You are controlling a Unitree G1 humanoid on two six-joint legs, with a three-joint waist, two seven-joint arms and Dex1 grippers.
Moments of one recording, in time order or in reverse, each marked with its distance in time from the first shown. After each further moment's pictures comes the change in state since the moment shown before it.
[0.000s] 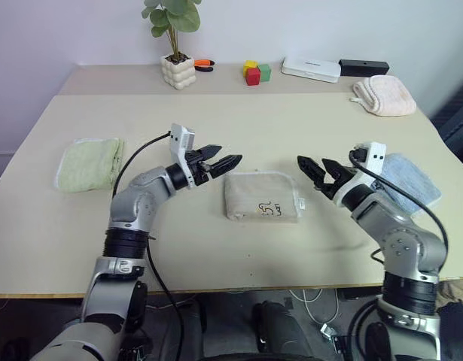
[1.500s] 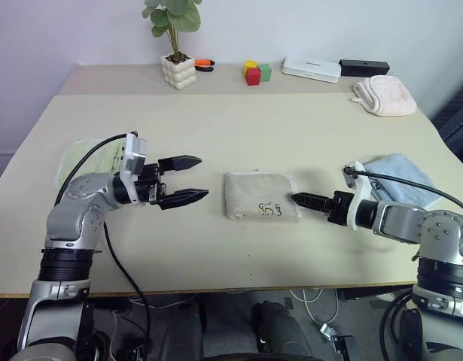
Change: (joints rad) left arm 0.189 0.271 0.026 -0.200 -0.098 -0.164 -0.465; right arm -0.045 -0.149 0.027 0.158 0.183 0.494 0.099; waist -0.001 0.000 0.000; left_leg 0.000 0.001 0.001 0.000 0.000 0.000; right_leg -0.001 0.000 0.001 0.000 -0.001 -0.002
